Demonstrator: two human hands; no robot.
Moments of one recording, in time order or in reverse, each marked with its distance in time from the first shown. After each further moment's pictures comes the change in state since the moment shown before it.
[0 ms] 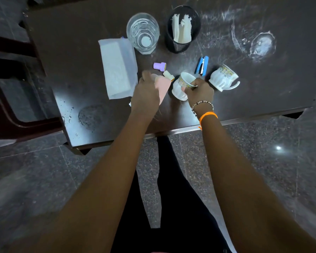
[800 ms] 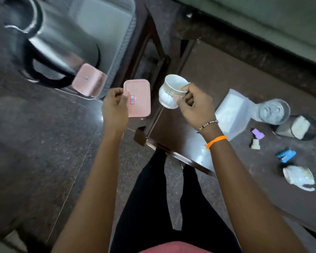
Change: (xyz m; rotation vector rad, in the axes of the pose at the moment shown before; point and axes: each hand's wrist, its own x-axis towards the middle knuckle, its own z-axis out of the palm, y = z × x) left_hand -0.130 -0.272 -0.226 -0.844 0.774 -0.624; right_hand -0.201 -0.236 0.176 -0.103 -0.460 -0.855
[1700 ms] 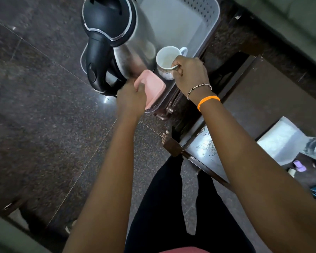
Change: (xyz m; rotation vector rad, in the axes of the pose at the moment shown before) left_hand 0.140 -0.020 -0.097 0.344 -0.061 -0.107; right_hand 0.141 -0.108 0.185 -0.598 -0.238 -0.229
